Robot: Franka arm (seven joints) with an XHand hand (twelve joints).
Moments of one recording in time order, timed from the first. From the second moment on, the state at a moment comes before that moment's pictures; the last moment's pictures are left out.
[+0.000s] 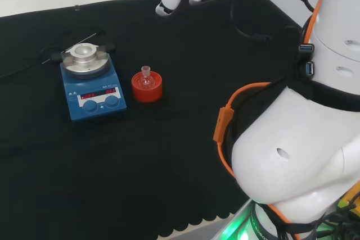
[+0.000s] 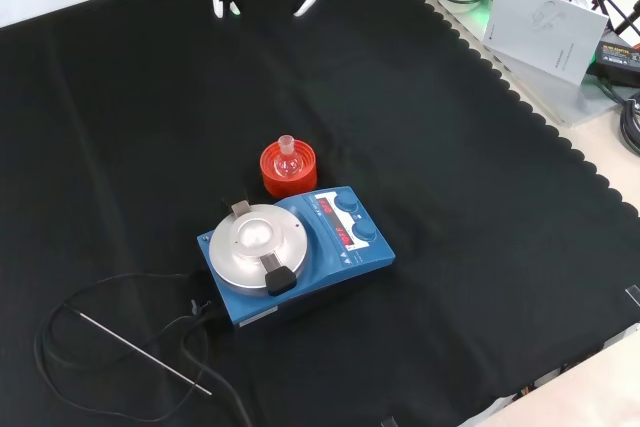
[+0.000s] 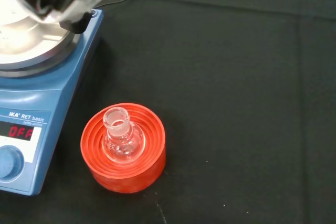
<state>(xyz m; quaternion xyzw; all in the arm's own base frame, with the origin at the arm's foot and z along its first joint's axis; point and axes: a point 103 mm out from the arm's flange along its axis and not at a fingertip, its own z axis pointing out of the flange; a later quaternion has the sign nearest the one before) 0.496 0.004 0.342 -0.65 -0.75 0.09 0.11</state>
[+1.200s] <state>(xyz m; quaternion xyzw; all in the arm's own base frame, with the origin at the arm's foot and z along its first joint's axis) 0.513 0.041 0.291 -0.61 -0.77 0.12 0.15</state>
